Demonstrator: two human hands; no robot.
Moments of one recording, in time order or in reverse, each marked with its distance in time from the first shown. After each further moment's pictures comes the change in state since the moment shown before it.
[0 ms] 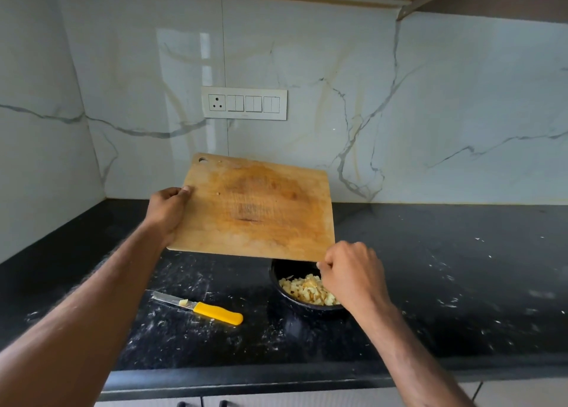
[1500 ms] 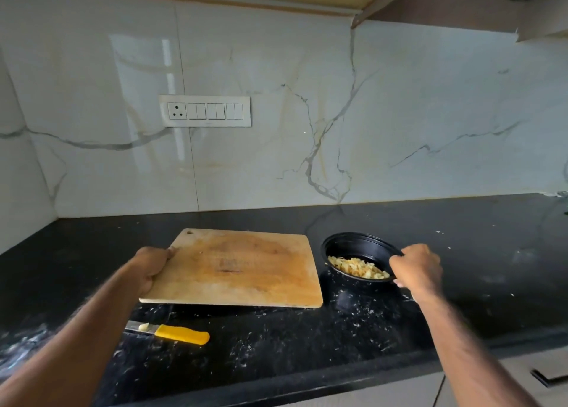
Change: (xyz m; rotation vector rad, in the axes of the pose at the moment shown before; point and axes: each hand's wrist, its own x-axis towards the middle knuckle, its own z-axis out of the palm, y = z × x) left_hand -0.008 -0.057 0.026 0.344 -0.118 -0.314; right_hand 0.018 0.162 -0.021 0.324 0.126 0.811
